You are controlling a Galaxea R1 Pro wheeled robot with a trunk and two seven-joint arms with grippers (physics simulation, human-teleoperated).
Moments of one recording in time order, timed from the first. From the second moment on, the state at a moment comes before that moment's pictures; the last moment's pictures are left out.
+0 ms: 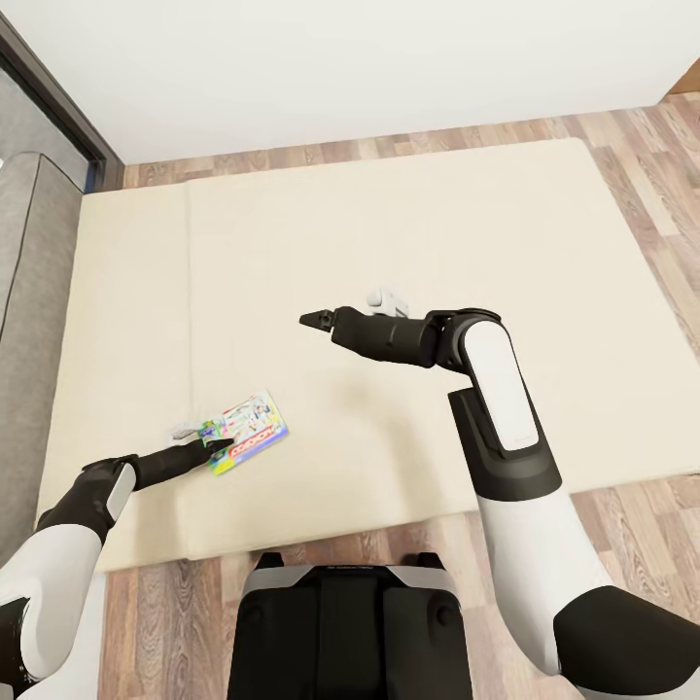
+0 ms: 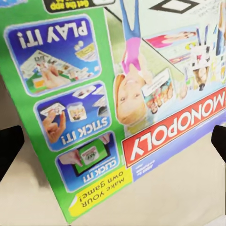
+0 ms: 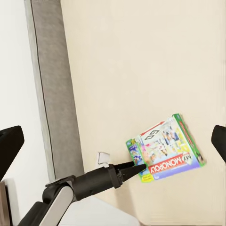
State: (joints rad) left arm -0.90 0.23 0.39 -0.52 0.00 0.52 -0.75; right arm -1.02 0.17 0.27 -1.58 -1.36 1.03 -0.68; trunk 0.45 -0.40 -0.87
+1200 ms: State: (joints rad) left arm -0.90 0.23 0.40 -0.55 0.00 0.52 -0.75; right arm -1.02 0.17 0.27 -1.58 -1.36 1.03 -0.68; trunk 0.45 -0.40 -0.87
